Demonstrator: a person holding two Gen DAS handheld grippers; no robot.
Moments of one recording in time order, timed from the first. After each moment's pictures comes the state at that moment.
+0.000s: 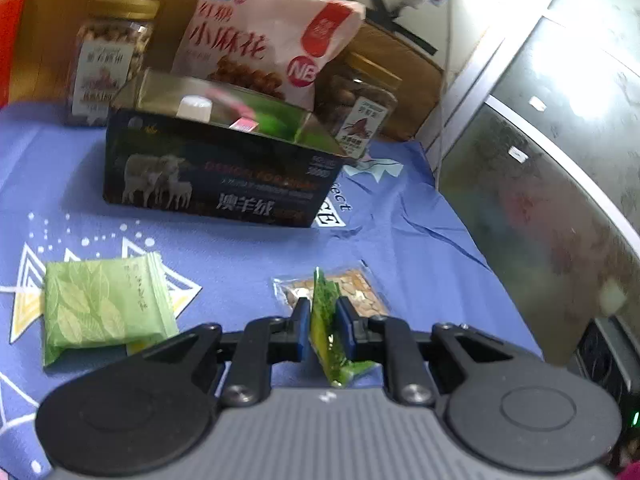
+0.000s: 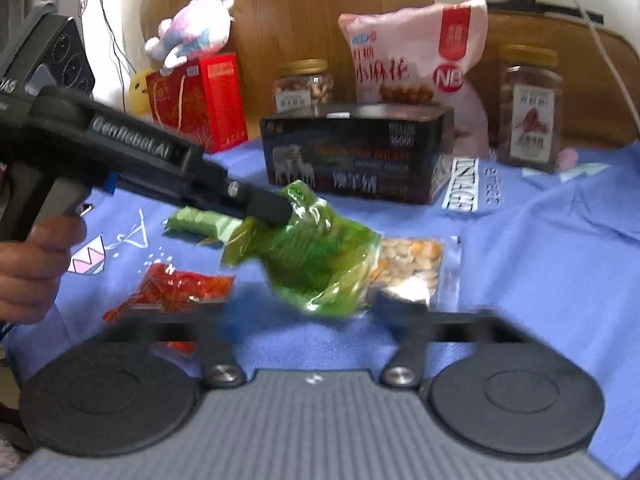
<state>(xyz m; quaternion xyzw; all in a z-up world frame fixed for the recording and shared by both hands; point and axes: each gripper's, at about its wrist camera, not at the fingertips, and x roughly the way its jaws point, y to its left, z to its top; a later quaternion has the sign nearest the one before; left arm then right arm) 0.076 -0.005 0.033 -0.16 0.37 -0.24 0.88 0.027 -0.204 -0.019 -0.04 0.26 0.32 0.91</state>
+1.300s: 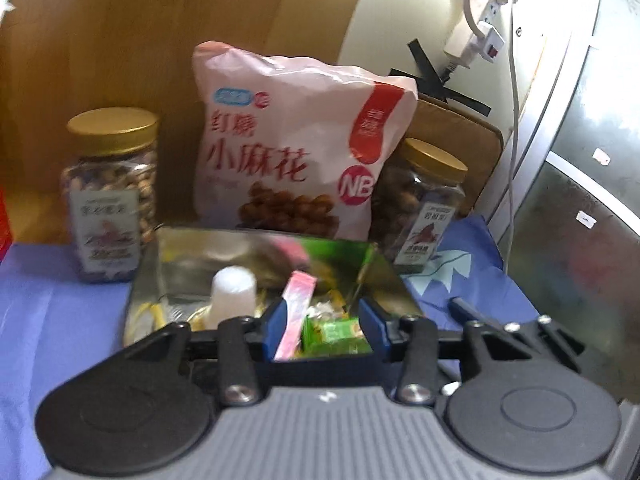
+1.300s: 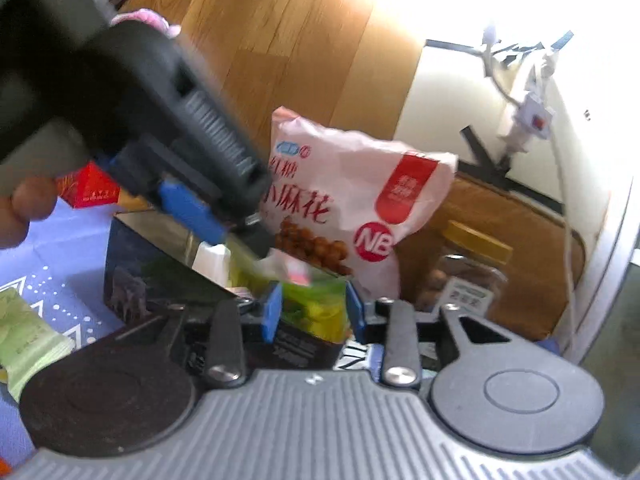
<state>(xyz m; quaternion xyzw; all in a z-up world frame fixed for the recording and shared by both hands) 0.180 0.006 0.081 -0.10 0.31 -0.17 0.93 0.112 -0.158 0.022 -0.19 0.07 0.16 0.97</state>
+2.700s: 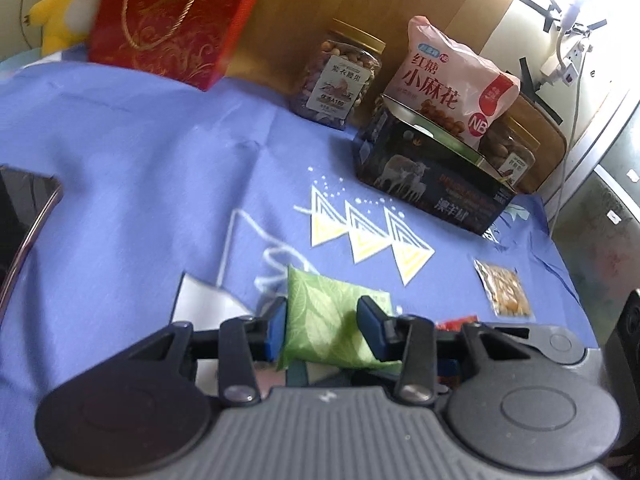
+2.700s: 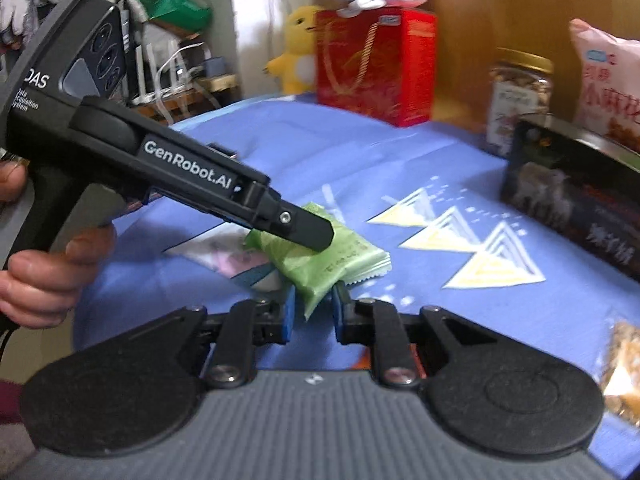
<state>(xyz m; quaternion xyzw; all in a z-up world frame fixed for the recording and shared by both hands) -0.030 0.146 0.004 -0.21 0.36 -0.06 0.91 0.002 -0.058 -0.009 -0.13 0.28 0.49 0.81</state>
